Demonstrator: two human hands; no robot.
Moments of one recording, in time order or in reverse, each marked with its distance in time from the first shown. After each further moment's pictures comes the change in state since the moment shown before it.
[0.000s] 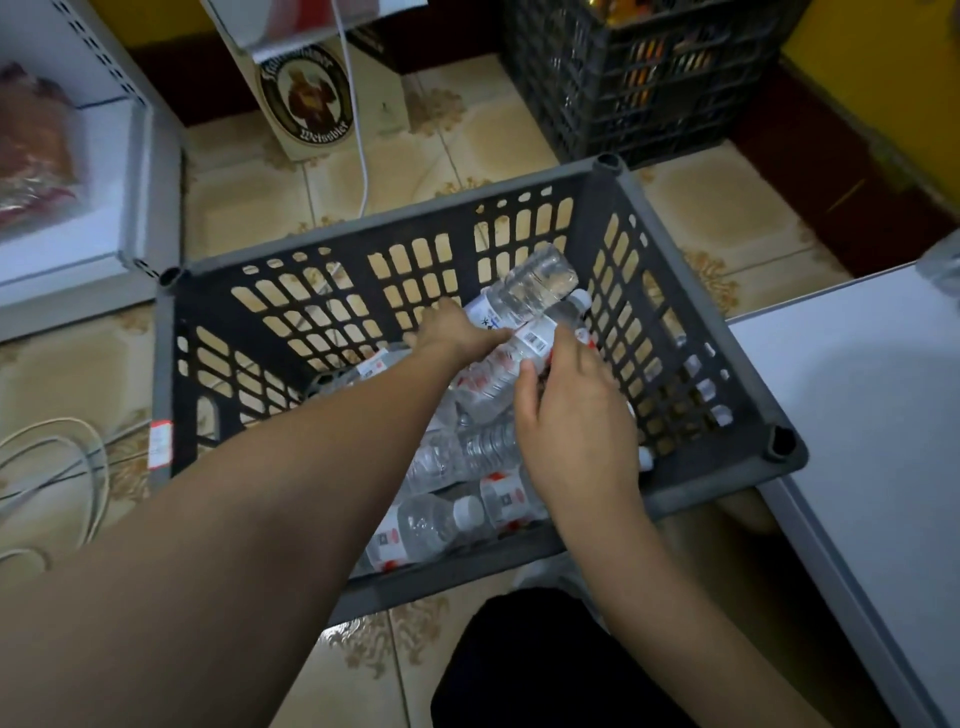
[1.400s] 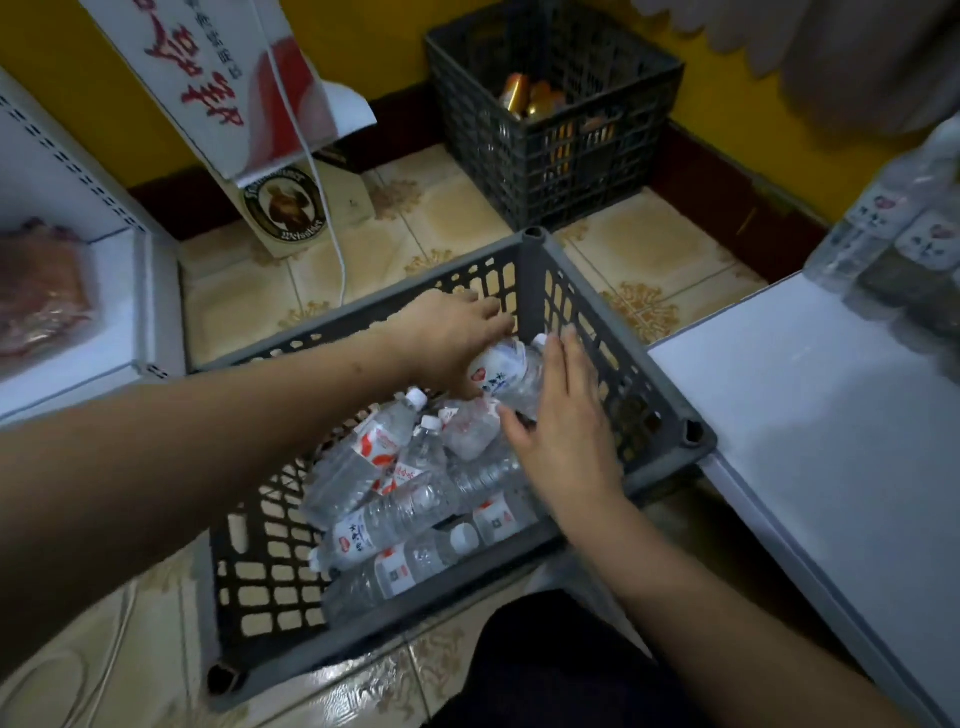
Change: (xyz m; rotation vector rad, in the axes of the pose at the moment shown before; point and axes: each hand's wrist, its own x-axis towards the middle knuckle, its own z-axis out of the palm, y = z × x) left_hand -0.100 0.085 -0.119 1.099 0.120 1.158; right_hand -0.007 0.013 -0.036 0.131 0.066 -0.005
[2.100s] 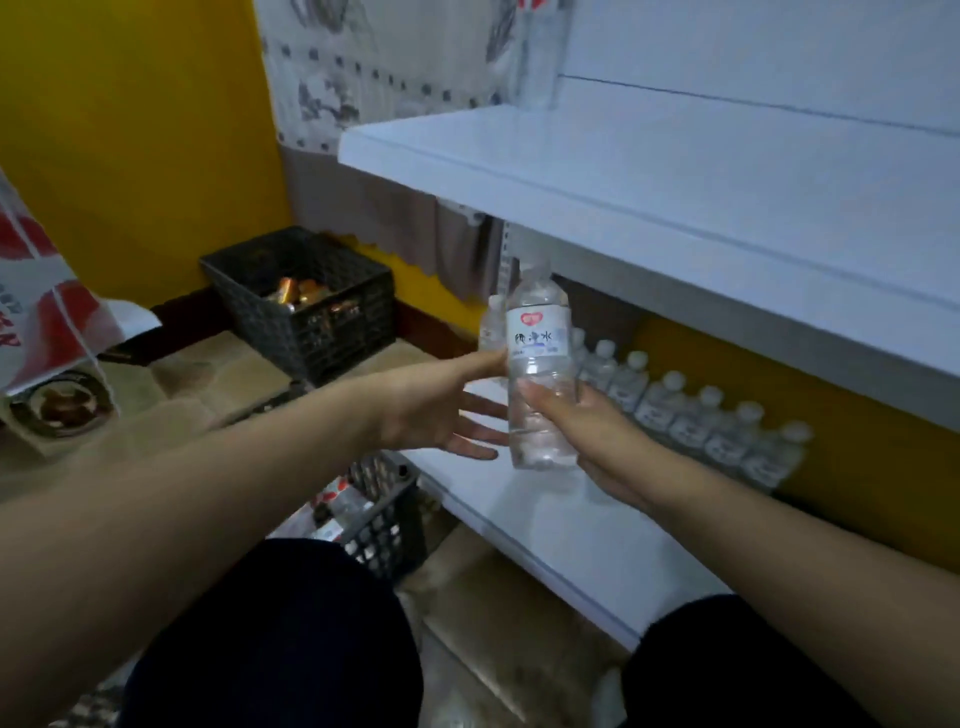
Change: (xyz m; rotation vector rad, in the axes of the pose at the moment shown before) left_hand -0.033 0.216 -0.312 -1.938 -0.459 -0.008; right_hand -0.183 0.066 -0.323 0.975 0.114 0.270
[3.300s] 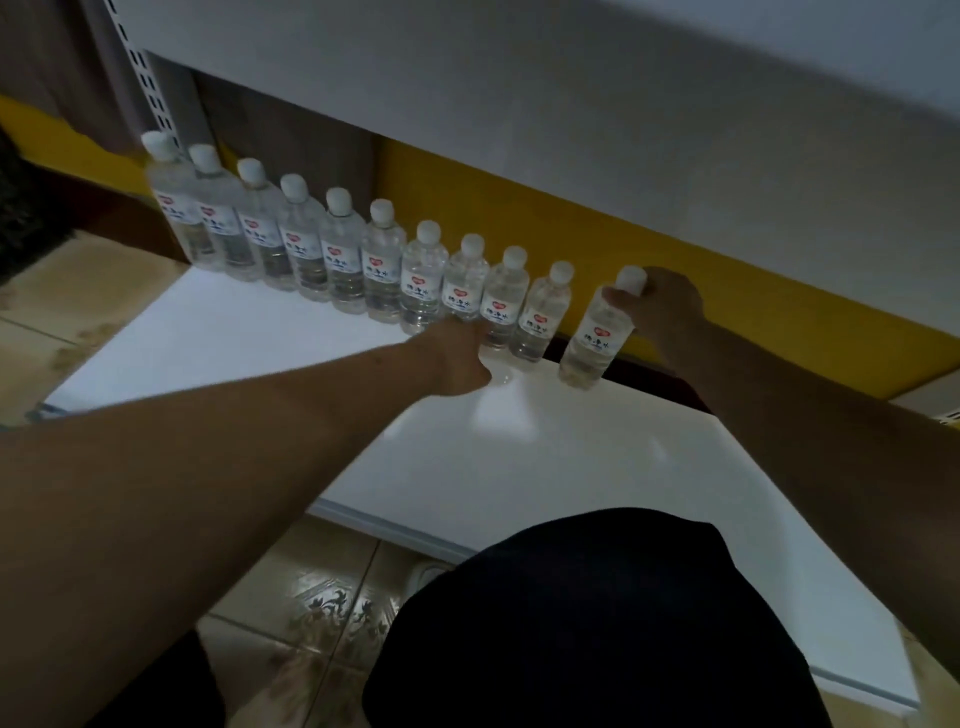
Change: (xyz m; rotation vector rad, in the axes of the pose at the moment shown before) left_hand 0.279 -0.073 0.227 1.249 -0.045 0.321; right_hand -0.044 0.120 -0.369 -0.593 0.922 0.320
